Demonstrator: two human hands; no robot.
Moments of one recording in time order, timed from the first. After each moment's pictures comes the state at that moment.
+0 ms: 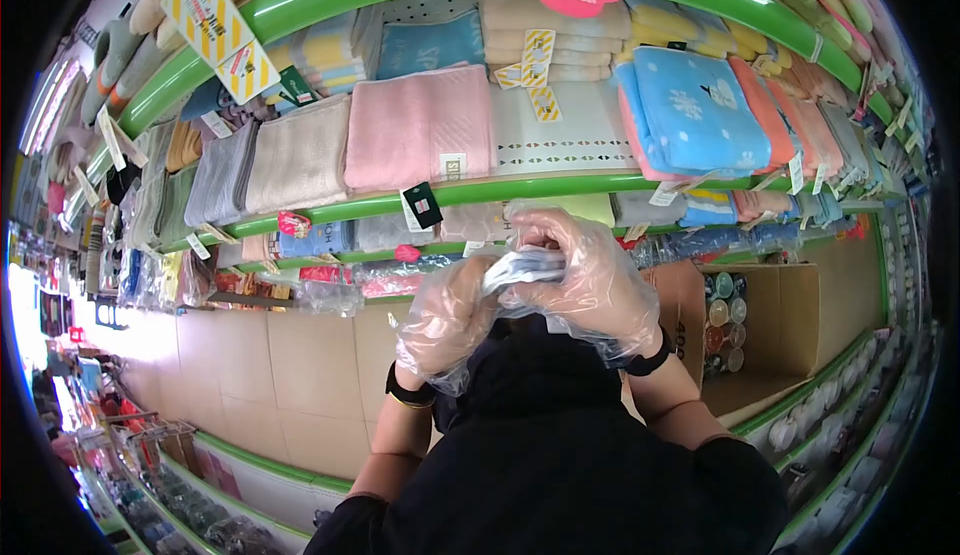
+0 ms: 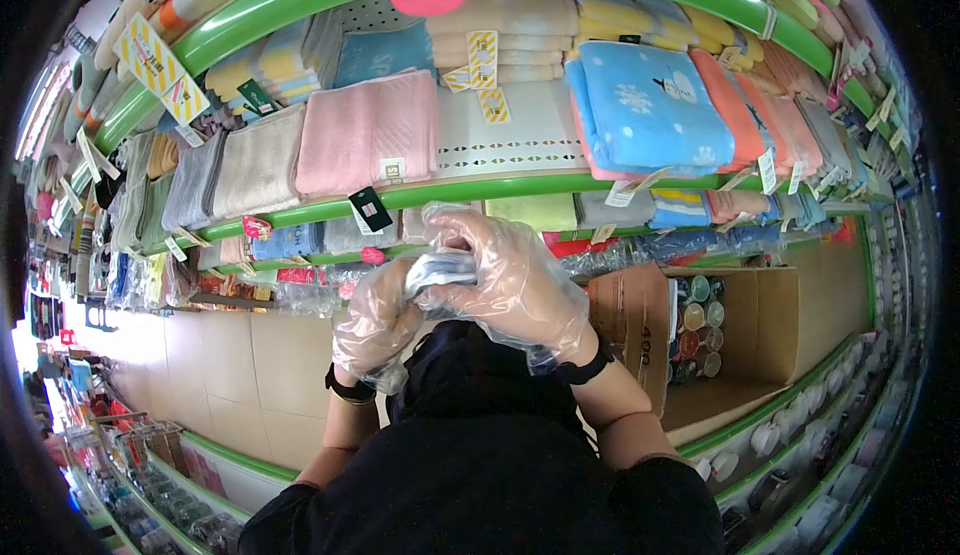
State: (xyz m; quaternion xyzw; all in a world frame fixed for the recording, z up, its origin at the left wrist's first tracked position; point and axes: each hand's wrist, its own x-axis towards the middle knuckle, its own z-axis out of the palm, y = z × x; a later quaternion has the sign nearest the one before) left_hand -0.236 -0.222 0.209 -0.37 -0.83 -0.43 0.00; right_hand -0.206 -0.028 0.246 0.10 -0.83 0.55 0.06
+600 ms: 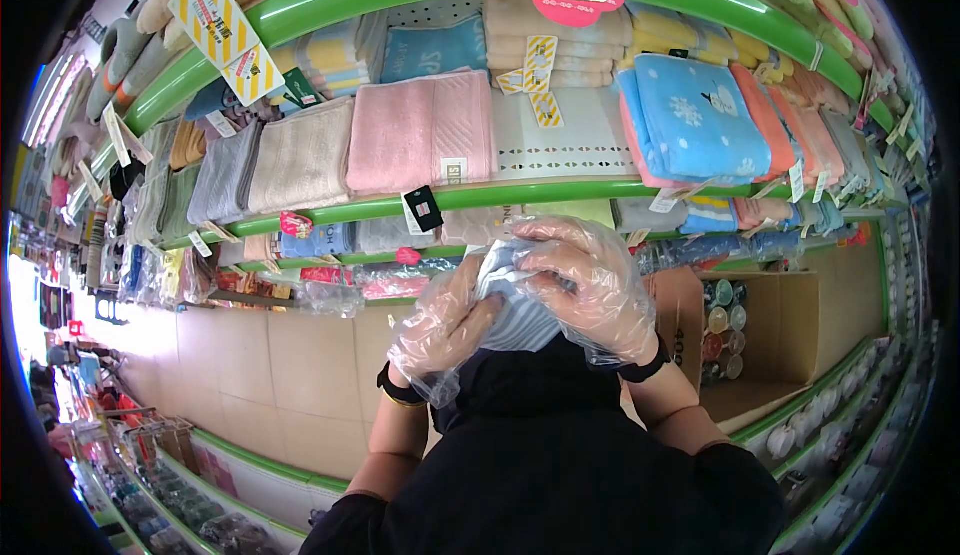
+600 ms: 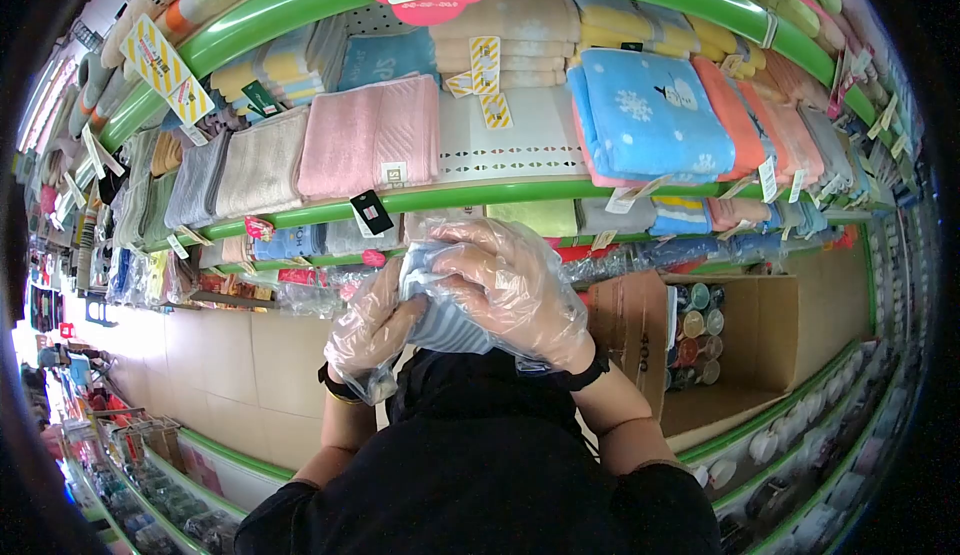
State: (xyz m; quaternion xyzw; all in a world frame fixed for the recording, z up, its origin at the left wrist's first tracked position) left_hand -0.231 -0.223 0.214 -0.35 -0.79 -0.50 0.00; right_hand -0.205 -0.021 0.237 0.23 -0.86 0.39 0.25
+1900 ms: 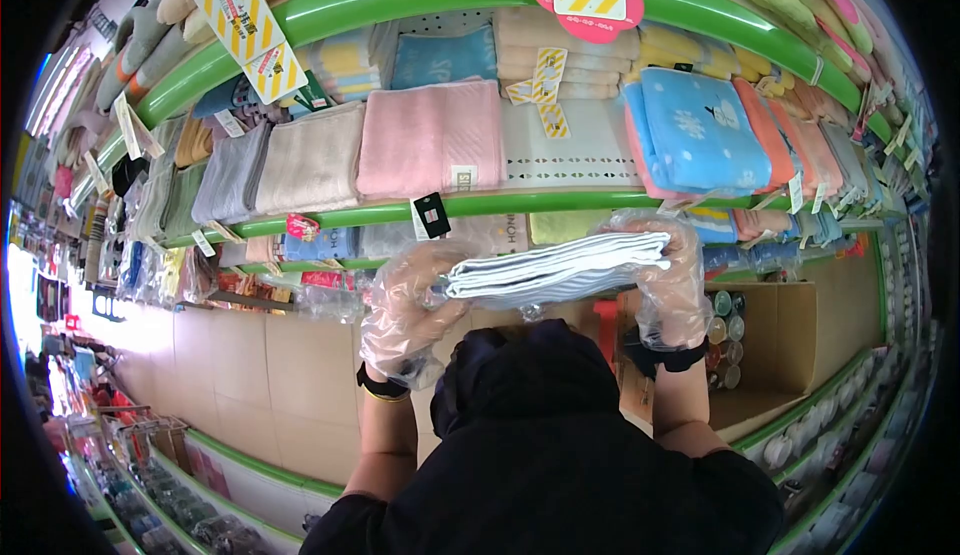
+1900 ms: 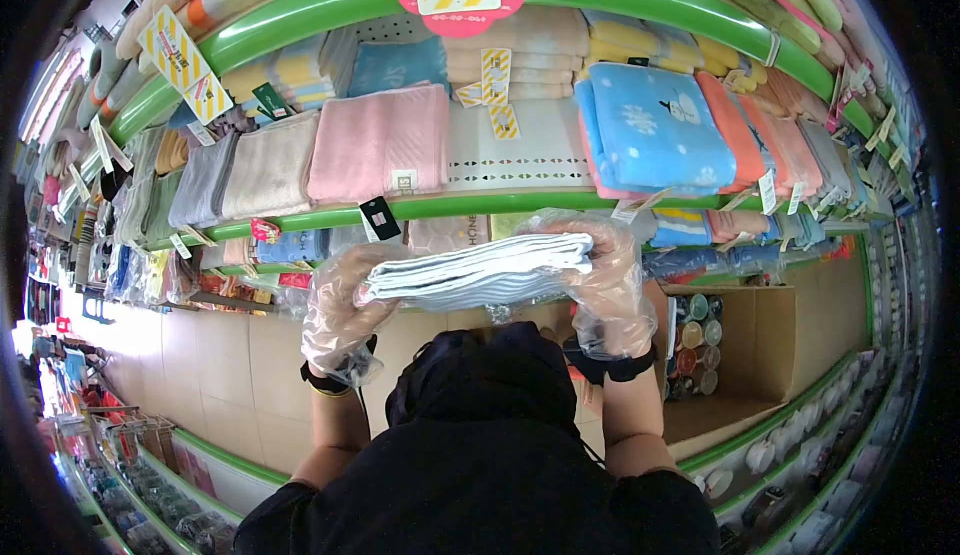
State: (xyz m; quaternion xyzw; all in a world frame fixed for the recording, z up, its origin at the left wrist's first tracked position) left_hand -0.261 -0.254 0.210 -0.37 -0.78 -0.49 0.07; right_hand -0.193 0.032 0.222 0.07 -0.69 0.70 0.15
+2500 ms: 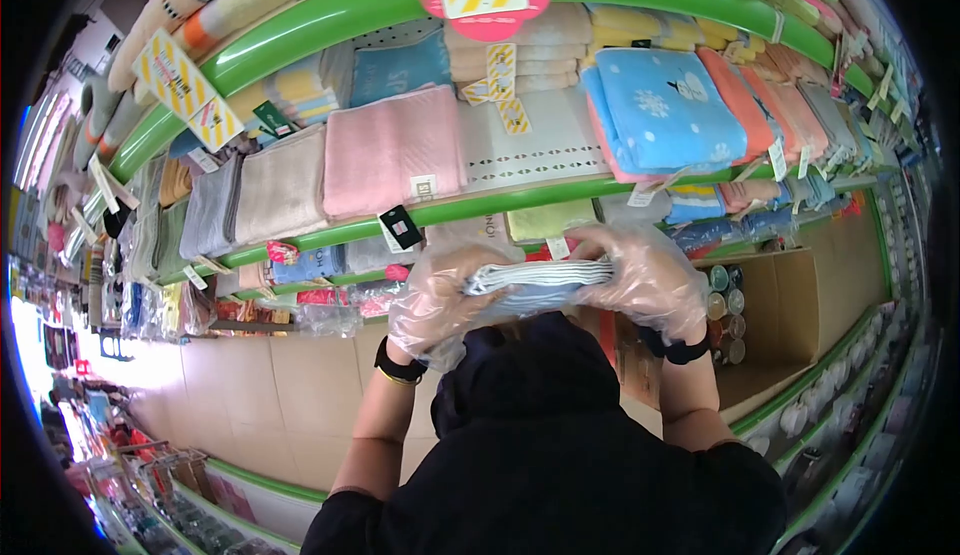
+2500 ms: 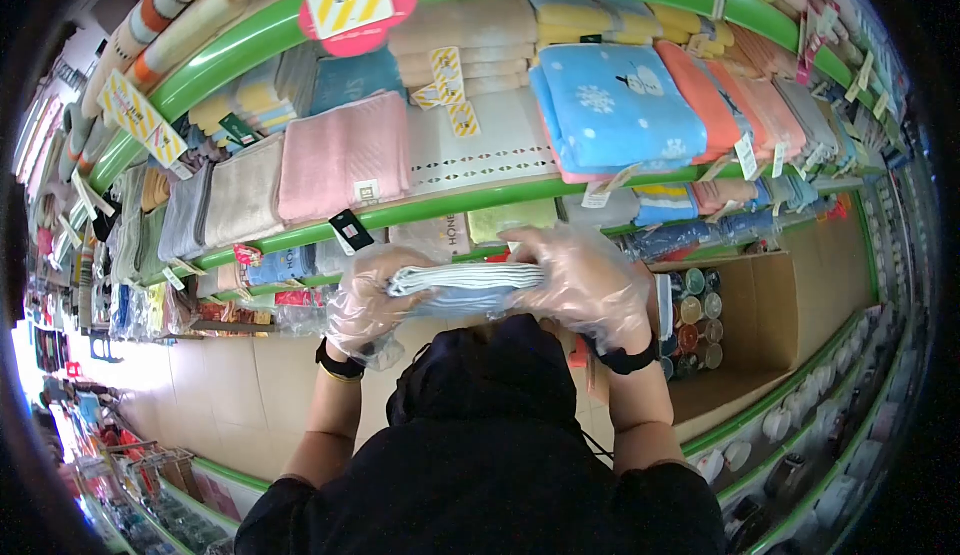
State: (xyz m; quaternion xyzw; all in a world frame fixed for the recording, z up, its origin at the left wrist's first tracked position) left_hand -0.268 -0.194 0.217 -0.42 -0.77 -0.48 -0.04; right_hand -0.182 0.053 0.250 0.08 -0.94 0.33 0.00
